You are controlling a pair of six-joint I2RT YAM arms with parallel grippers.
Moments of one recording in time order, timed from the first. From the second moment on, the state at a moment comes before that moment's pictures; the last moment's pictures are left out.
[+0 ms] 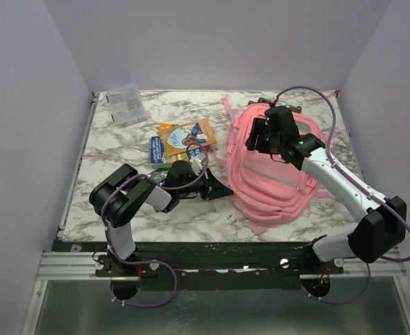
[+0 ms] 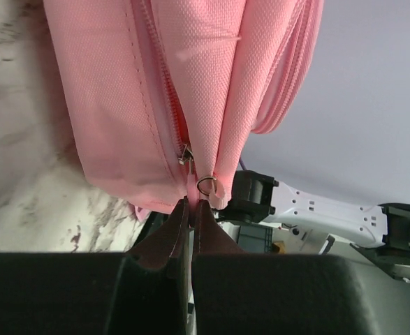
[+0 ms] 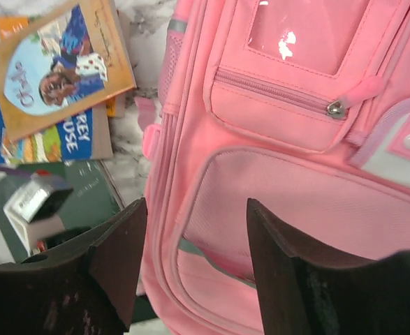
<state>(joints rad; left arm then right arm) -0.66 1.80 0.54 1.00 0.67 -1.39 0.50 1.40 1.21 -0.48 0.20 0.57</state>
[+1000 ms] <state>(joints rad) -0.61 1.82 0.51 1.02 0.70 -1.37 0.88 1.57 1.20 -0.74 0.22 0.25</state>
